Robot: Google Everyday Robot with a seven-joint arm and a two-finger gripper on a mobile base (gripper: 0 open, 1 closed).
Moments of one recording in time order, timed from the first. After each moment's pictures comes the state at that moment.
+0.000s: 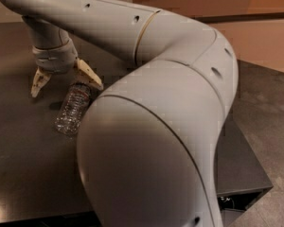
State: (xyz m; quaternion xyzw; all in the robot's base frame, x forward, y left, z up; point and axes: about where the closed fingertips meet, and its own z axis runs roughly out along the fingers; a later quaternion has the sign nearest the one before) arm 0.567 0.197 0.843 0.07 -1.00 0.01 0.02
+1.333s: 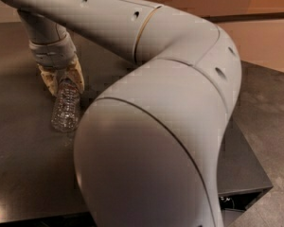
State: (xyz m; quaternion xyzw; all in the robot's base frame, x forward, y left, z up) arm 0.568 0.197 0.858 0.10 -1.00 0.01 0.01
